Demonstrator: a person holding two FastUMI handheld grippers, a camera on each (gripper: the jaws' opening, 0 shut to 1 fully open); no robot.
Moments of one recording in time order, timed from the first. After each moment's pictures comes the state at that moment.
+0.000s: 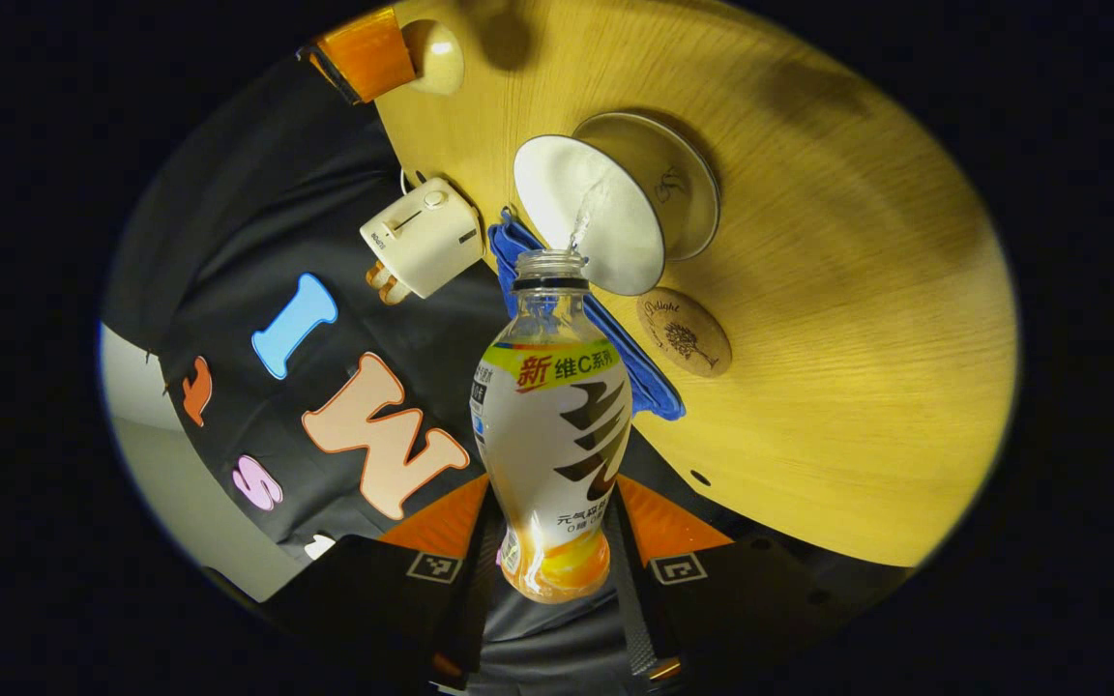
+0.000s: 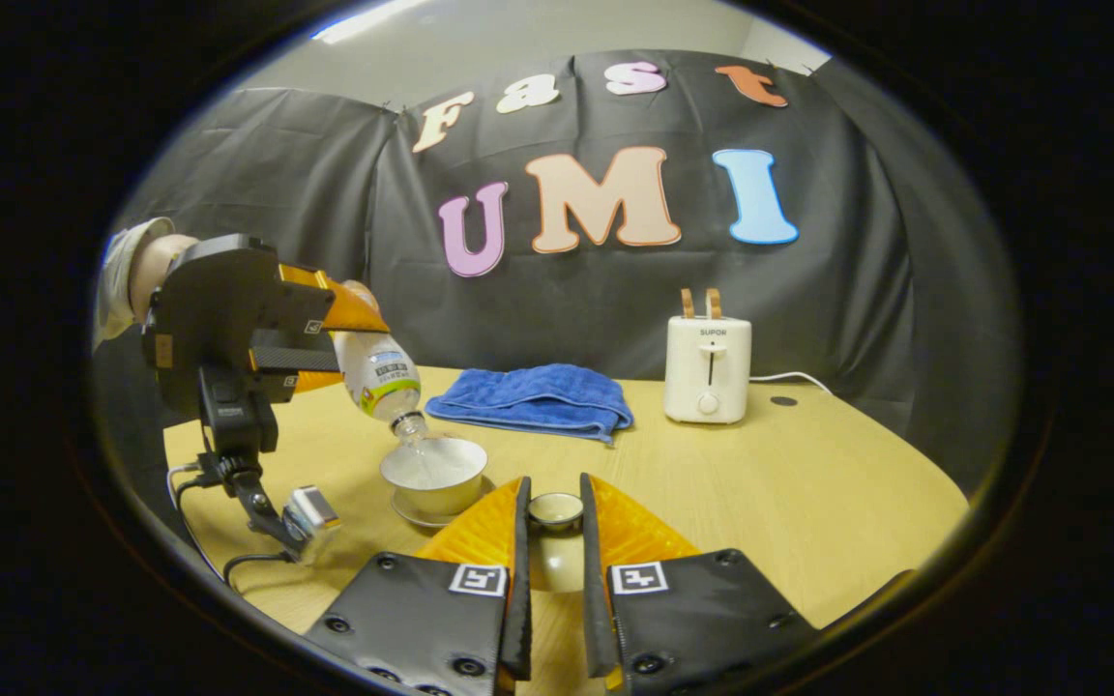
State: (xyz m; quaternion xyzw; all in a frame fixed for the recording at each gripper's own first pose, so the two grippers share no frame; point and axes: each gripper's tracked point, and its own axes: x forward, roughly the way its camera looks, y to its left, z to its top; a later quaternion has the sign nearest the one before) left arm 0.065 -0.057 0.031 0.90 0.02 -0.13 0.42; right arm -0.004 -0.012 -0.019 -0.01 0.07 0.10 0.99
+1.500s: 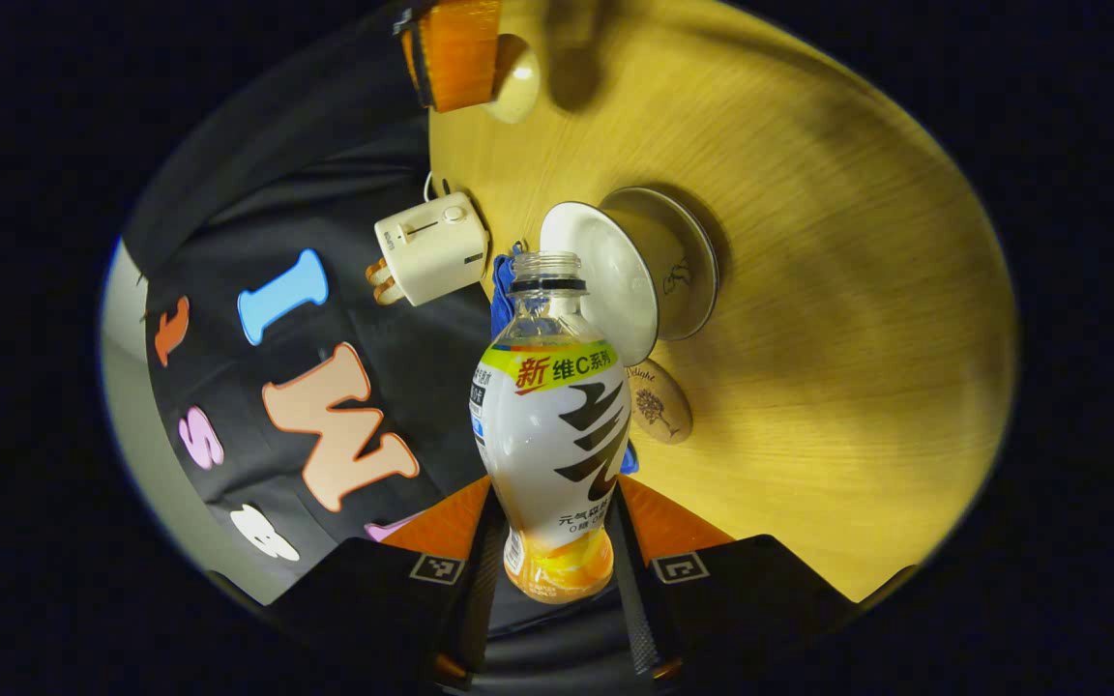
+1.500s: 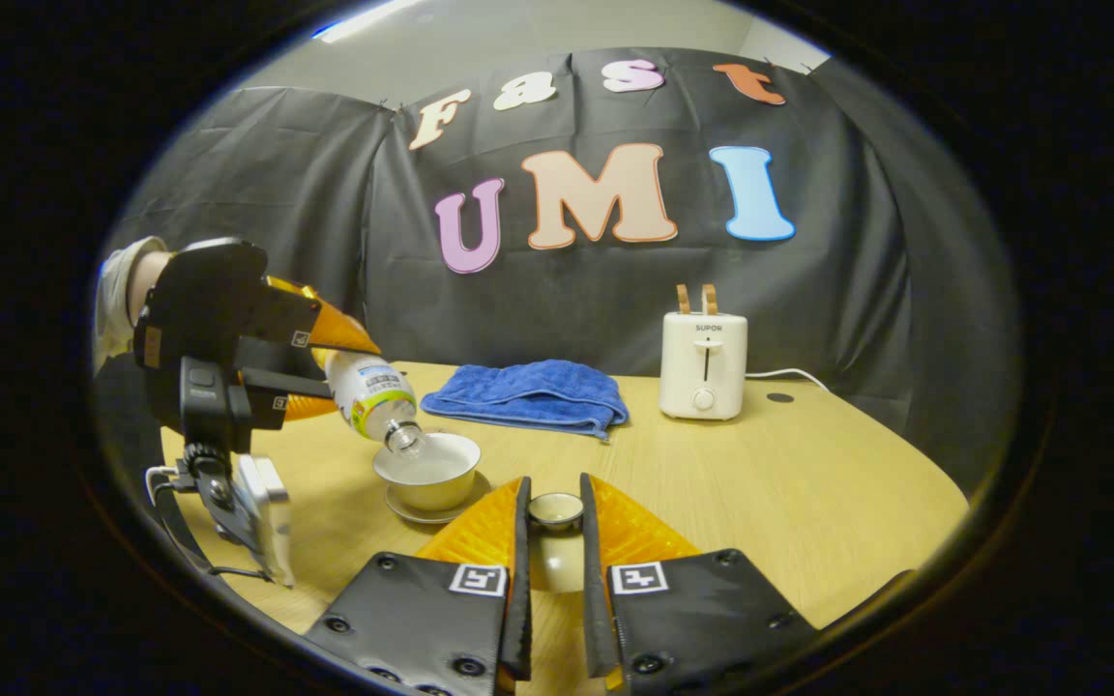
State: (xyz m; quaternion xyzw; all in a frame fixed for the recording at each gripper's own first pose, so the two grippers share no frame) left arm 0.053 -0.069 -0.007 0.81 0.04 -0.22 0.55; right arm -0.004 -0.018 -0.022 -0.01 0.08 0.10 0.99
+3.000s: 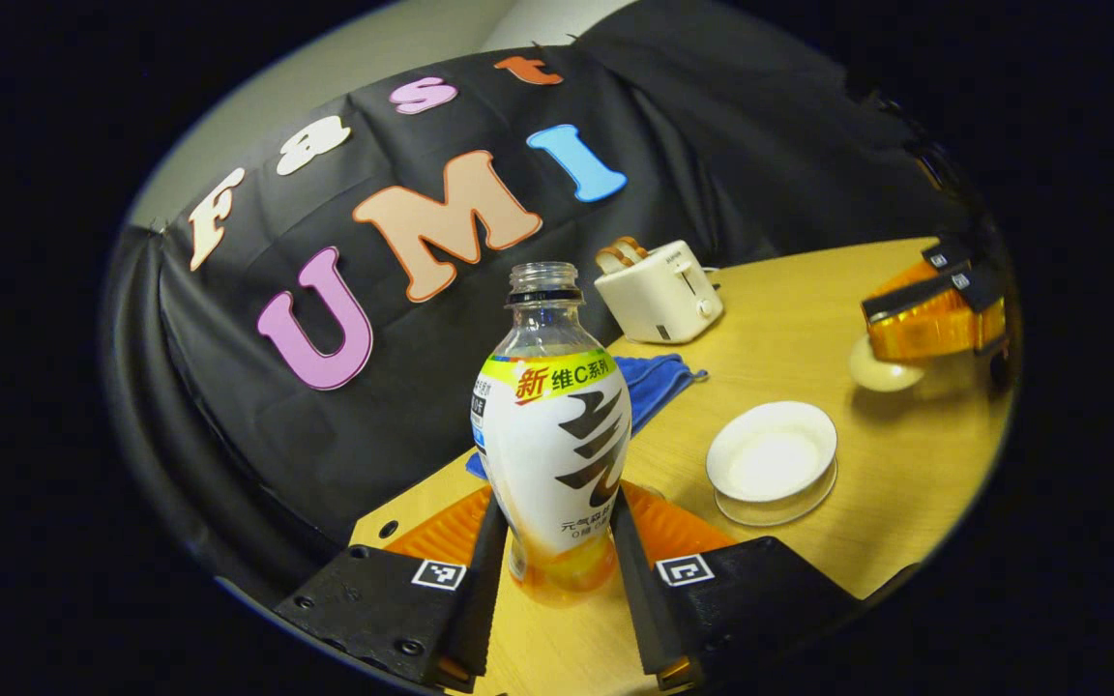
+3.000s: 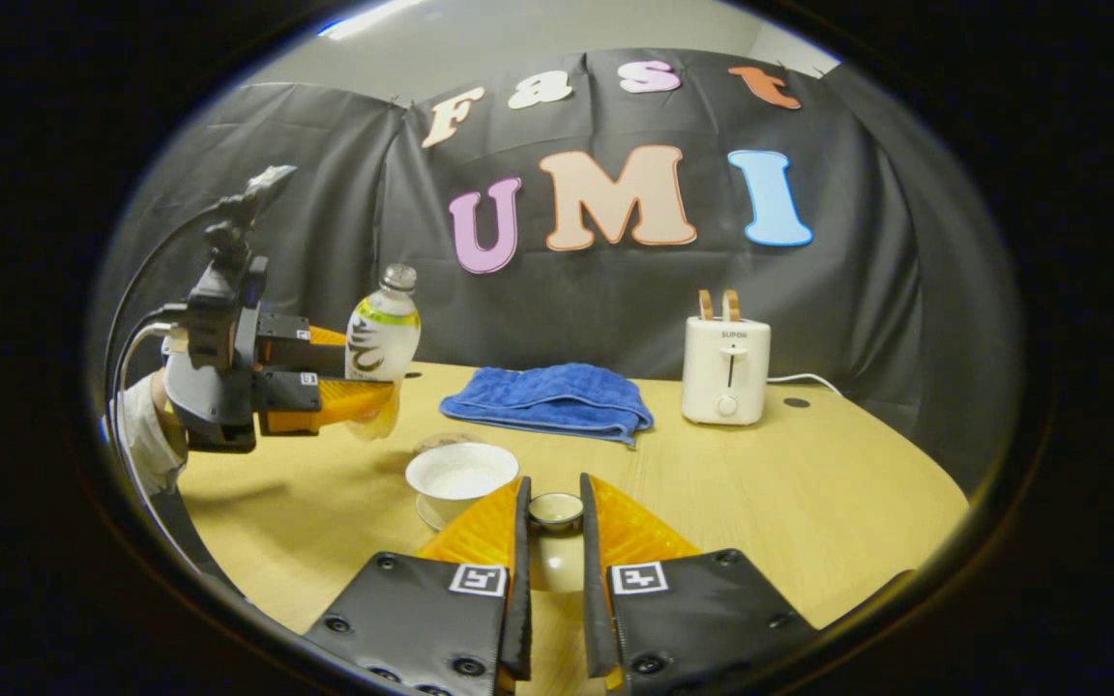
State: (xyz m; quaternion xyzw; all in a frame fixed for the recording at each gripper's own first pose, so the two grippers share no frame) left arm 0.070 -0.060 0.020 0.25 0.04 -0.23 0.94; right arm -0.007 0.016 -0.016 -0.01 0.08 0.11 0.99
